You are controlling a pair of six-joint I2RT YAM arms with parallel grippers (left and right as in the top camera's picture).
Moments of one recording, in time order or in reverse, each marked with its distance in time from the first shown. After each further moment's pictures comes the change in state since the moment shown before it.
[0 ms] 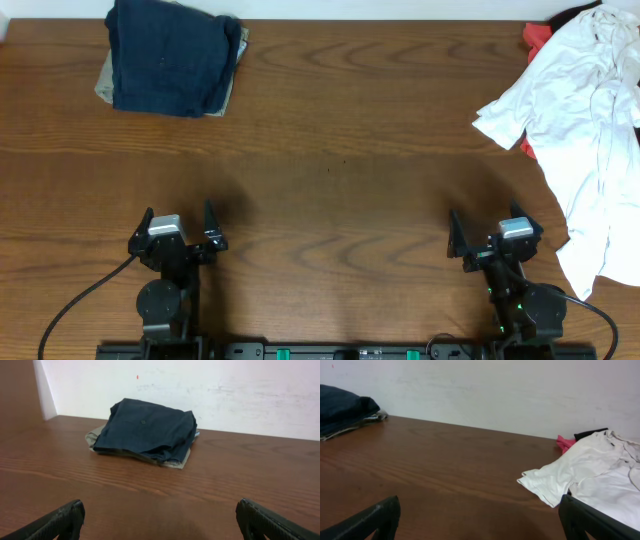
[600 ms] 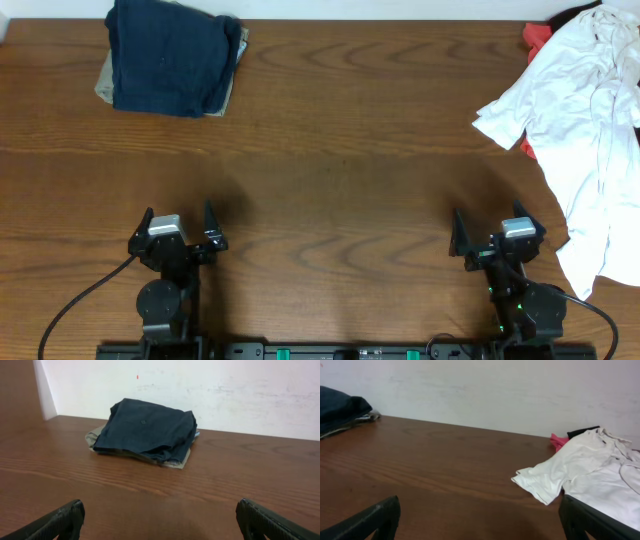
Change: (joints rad) left arm 0.000 0.000 0.000 0.000 0.000 0.000; right arm 0.000 0.000 0.000 -0.001 0.037 -0.001
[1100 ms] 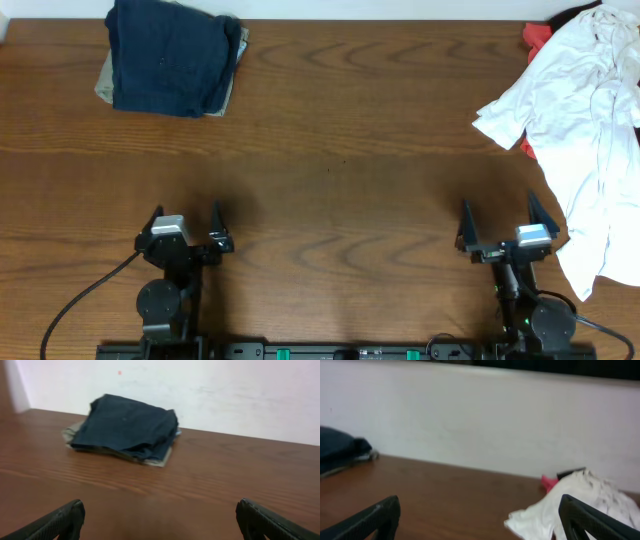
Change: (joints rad) left arm 0.000 0.000 0.002 0.005 0.096 -0.065; right arm 0.000 0.000 0.000 0.240 -0.004 0.000
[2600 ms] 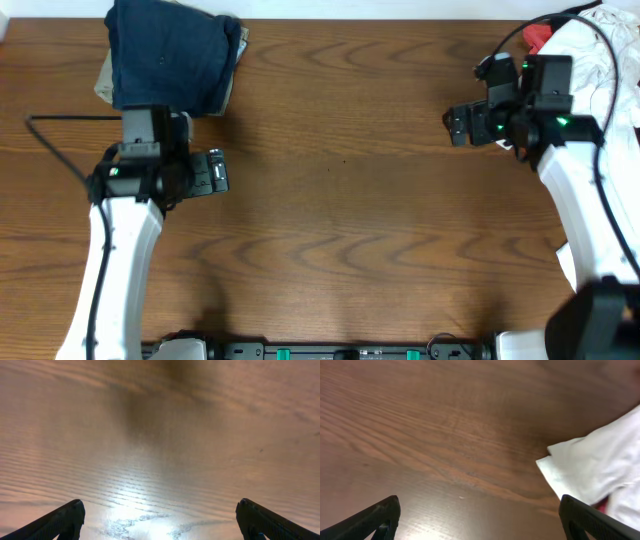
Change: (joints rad) left arm 0.000 1.317 1.080 -0.824 0.040 0.020; right arm -0.053 1.600 1.277 -0.792 -0.137 -0.122
